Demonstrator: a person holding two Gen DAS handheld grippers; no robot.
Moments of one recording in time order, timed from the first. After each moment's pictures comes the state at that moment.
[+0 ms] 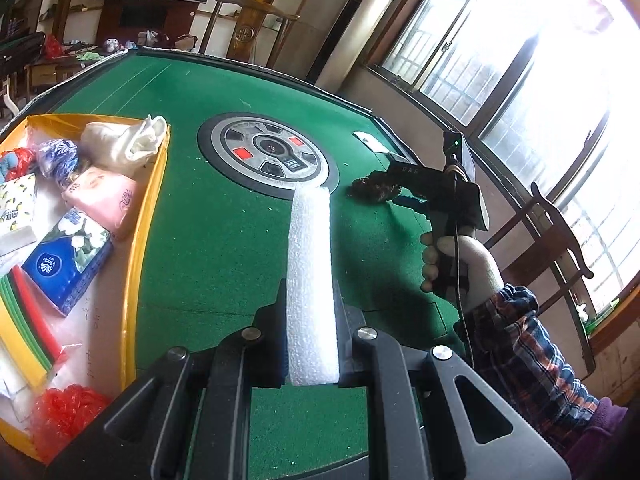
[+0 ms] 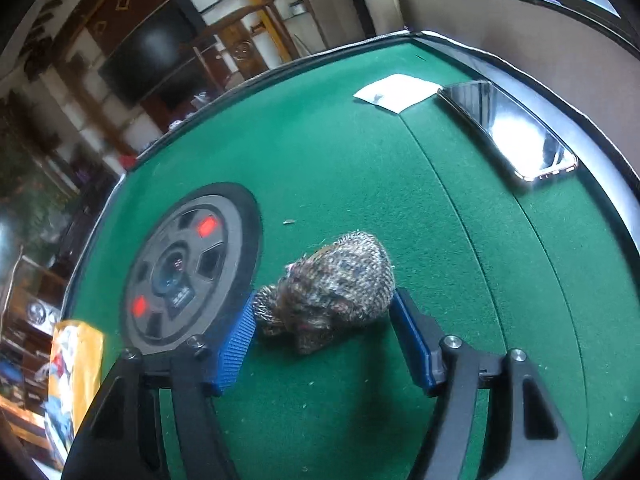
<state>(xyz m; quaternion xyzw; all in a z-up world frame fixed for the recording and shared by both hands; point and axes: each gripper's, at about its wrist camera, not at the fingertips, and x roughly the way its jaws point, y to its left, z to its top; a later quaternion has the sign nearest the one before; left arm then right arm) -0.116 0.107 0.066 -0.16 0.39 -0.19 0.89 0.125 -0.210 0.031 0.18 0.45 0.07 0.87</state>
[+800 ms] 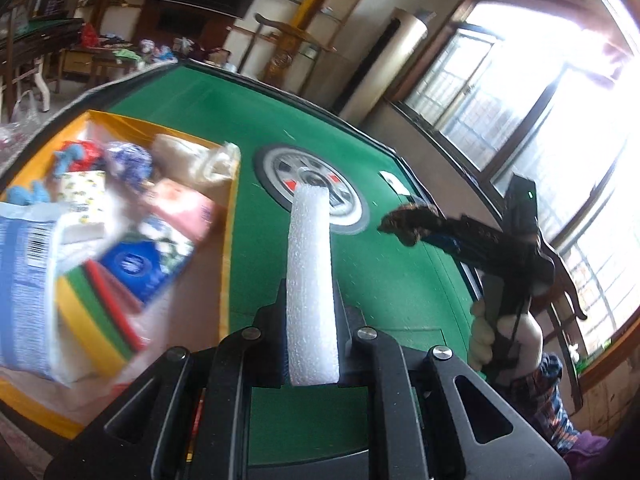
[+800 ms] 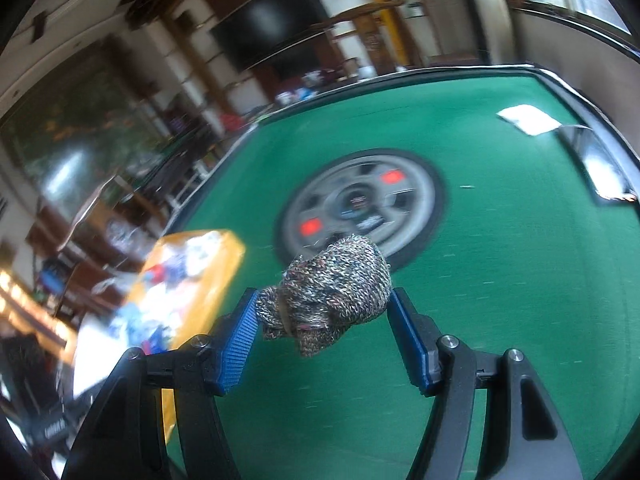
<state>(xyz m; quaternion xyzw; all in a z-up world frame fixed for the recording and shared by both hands) -0.135 0.170 0.079 -0.21 0.36 -0.15 0.90 0.042 -0.119 0.089 0.13 0.42 0.26 0.86</state>
